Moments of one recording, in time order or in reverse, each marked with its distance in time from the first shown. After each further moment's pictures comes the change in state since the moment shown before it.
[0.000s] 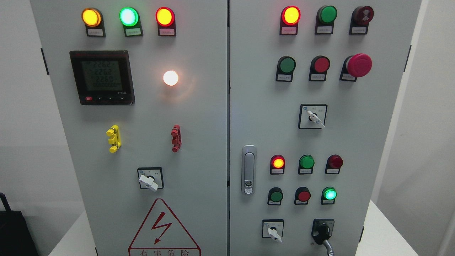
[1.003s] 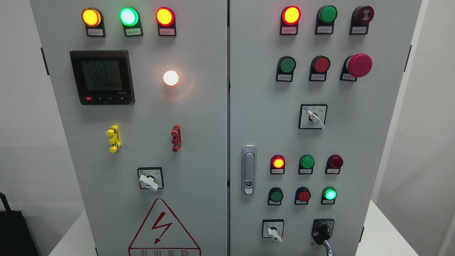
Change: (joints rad) left arm 0.000 0.000 0.000 0.000 0.000 0.000 0.000; right arm -0.001 0.000 0.000 0.000 -0.001 0.004 -0.001
